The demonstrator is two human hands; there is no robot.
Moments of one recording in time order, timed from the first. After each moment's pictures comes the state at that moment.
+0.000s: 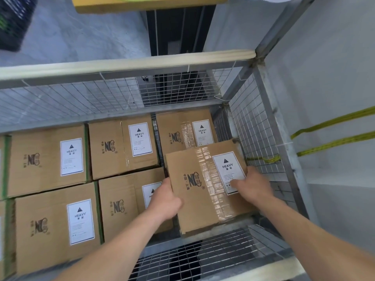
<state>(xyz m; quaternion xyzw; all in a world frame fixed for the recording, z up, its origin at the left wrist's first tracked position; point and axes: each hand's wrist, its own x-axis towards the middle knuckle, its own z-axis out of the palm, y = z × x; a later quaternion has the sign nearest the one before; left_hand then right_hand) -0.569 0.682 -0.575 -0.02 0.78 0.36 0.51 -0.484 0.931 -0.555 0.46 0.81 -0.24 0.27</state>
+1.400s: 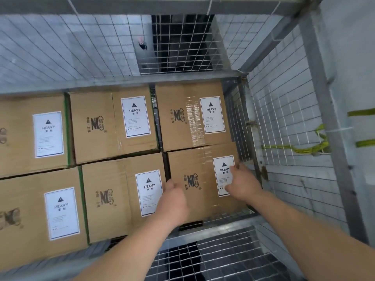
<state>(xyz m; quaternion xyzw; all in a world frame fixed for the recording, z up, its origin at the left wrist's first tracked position) -0.535 0.691 -0.652 0.09 0.80 0.16 0.57 -0.483 0.907 -0.664 0.32 0.83 -0.18 0.42</state>
